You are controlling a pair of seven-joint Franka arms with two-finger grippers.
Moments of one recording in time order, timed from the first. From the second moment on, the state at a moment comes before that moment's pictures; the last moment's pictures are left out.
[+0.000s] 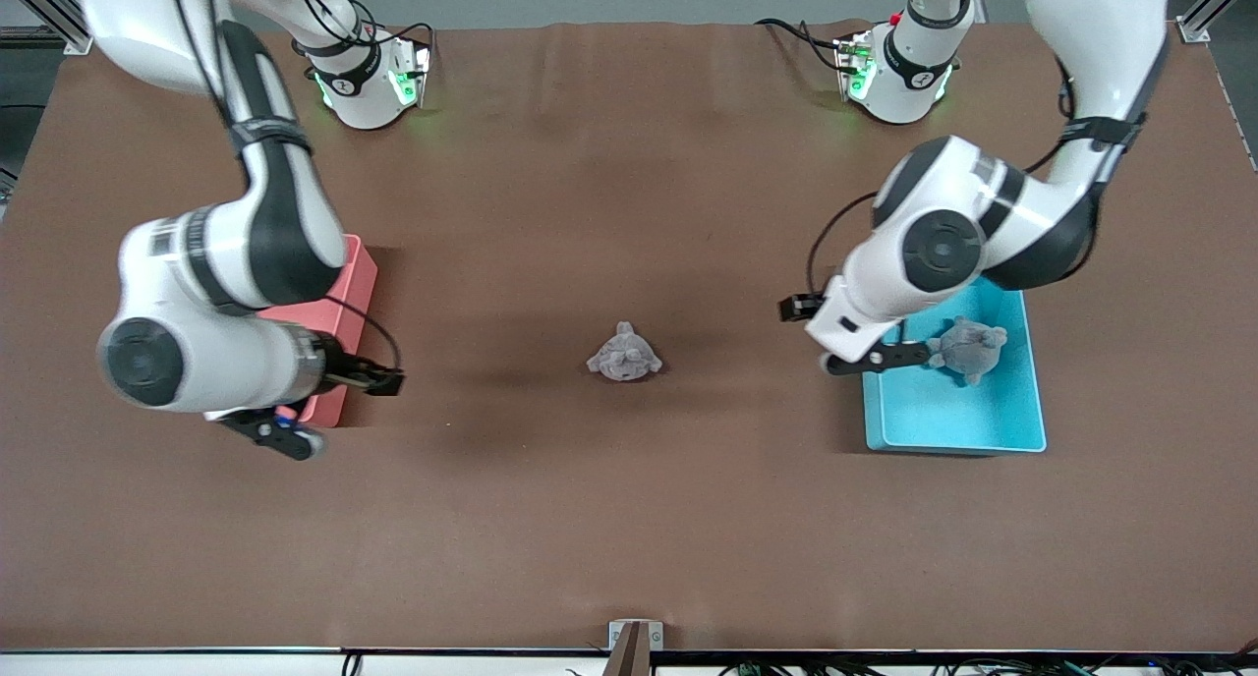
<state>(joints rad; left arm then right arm) 0.13 0.48 -0.72 -1.66 0.19 1.86 -0.78 0.25 0.57 -0.13 -1.26 0.17 1.53 0.45</state>
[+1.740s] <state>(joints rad) -0.51 0.76 -0.28 -1.57 0.26 2.64 -0.99 0.00 0.47 -0.10 -1.24 0.01 1.42 -0.01</state>
